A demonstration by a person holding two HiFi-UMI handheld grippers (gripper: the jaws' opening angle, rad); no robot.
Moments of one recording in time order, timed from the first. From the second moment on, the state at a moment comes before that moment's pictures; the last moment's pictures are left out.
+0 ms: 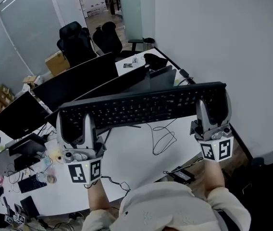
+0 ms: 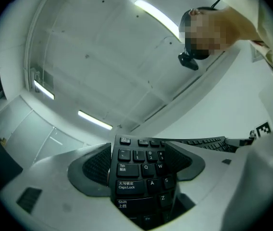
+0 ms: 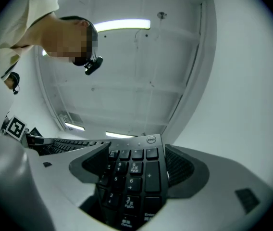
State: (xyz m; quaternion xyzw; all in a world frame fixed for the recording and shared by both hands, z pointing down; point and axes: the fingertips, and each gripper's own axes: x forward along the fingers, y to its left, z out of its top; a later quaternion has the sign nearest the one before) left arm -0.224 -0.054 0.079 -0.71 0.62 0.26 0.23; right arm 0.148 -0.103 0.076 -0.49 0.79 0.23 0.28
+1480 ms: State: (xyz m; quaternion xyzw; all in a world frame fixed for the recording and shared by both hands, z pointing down) left arm -0.227 -0.170 0.283 -0.74 0.66 0.06 -0.07; right arm 0.142 -0.211 0.267 -0.56 0.83 -0.03 0.02
